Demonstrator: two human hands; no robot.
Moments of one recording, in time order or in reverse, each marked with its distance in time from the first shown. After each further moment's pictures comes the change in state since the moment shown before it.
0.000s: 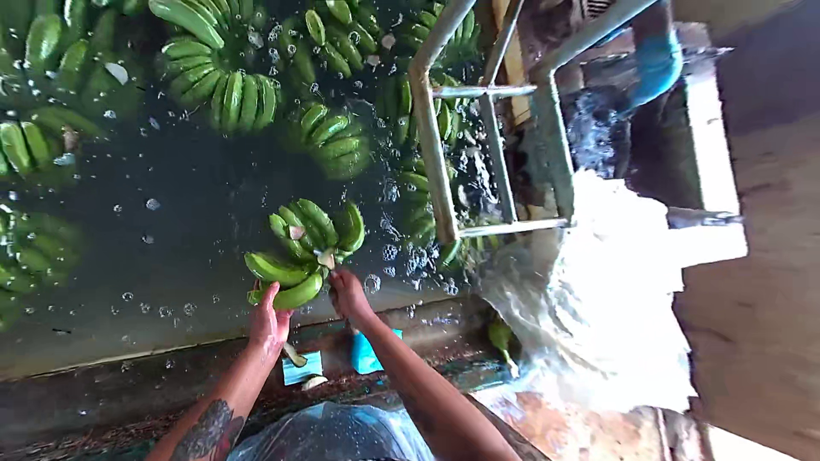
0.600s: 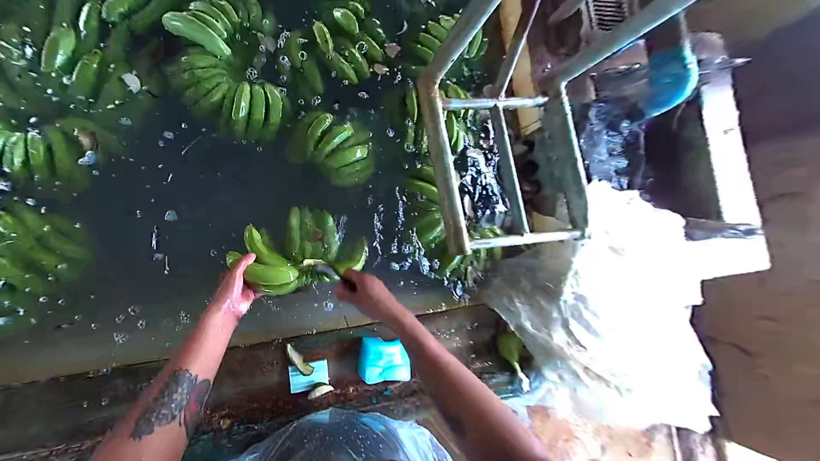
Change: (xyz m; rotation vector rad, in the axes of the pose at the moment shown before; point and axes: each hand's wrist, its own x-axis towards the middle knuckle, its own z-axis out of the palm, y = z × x) left_hand 0.062 0.091 -0.007 0.337 -0.030 -0.087; right_hand 0.007 -0.024 -0.050 -0.353 -0.248 -0.122
